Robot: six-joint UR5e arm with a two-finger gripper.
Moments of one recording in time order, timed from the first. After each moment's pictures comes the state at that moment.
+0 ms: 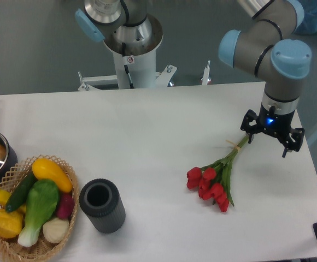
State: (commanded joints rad) arm 2.81 -1.98 -1.56 -0.95 1.48 1.39
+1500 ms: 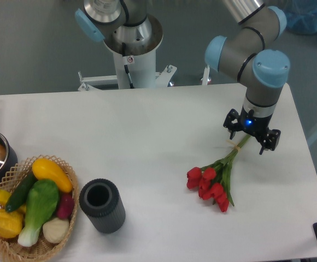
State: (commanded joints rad) arm 2.78 -1.94 -1.73 -0.90 1.49 1.43
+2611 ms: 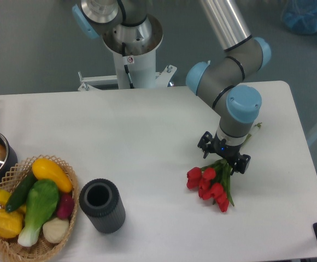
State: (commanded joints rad) arm 2.67 -2.06 -1.71 -0.88 1.49 1.31
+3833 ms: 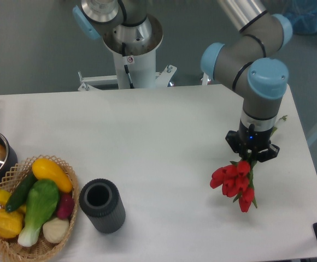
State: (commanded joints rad) arm 2.71 -1.99 -1.47 -1.06 1.51 1.26
